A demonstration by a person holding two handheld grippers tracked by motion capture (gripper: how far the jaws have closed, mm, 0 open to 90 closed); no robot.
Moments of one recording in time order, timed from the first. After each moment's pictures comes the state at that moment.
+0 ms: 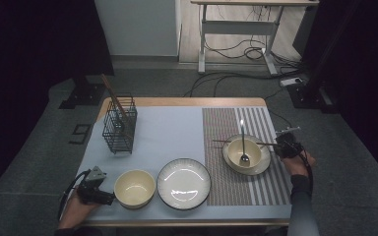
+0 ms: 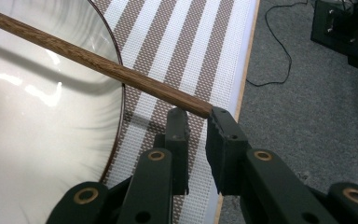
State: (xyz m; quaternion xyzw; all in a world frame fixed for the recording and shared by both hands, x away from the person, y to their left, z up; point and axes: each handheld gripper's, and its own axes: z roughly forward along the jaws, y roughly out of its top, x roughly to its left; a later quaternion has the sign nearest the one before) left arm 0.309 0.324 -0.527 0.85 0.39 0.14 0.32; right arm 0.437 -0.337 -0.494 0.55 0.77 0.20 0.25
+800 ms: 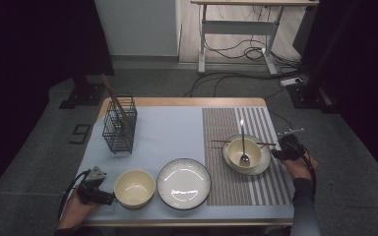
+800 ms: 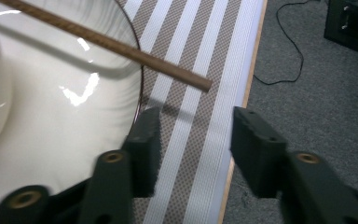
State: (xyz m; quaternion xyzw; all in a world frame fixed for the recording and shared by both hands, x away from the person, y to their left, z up) left arm 0.309 0.325 -0.527 0.85 0.39 0.14 0.32; right arm 0.421 -0.341 -0.486 0.55 0.77 0.21 0.23
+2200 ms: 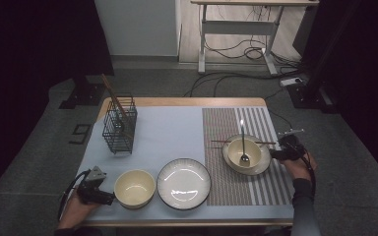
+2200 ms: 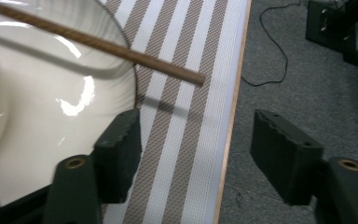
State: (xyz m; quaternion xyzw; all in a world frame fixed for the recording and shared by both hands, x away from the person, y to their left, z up) left arm 0.309 0.325 -0.527 0.85 0.39 0.14 0.32; right arm 0.414 -0.335 -0.481 0.56 0.76 0.21 0.26
